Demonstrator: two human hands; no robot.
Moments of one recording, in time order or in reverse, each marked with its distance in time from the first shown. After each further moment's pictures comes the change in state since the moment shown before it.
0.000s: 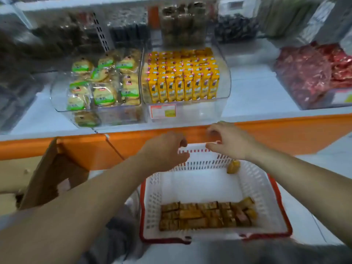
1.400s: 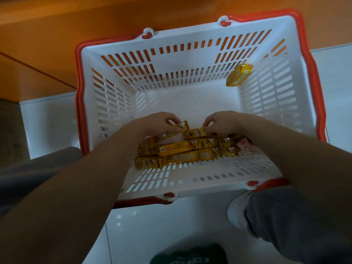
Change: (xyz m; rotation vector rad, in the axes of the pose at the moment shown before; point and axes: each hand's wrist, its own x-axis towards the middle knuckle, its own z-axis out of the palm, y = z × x) left_hand 0.080 -0.100 0.306 -0.496 -0.756 -0.215; right_hand -0.025 0.136 0.273 0.179 -0.858 0.381
